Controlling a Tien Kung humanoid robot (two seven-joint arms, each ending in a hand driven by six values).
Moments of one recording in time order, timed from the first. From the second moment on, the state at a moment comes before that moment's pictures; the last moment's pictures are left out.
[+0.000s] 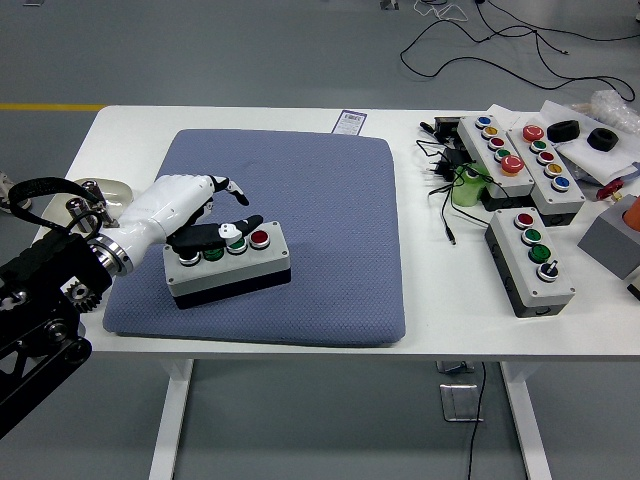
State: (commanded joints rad) left arm -0.43 0.50 -0.94 -1.58 1.94 -0.03 0.17; right arm 0.14 -0.04 1.51 0.18 -2.15 -0.14 -0.23
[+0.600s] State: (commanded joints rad) left arm -0.42 0.49 -0.89 -1.53 1.94 -0.12 0.21; right arm 0.13 -0.04 1.52 0.18 -2.16 -0.14 -0.23
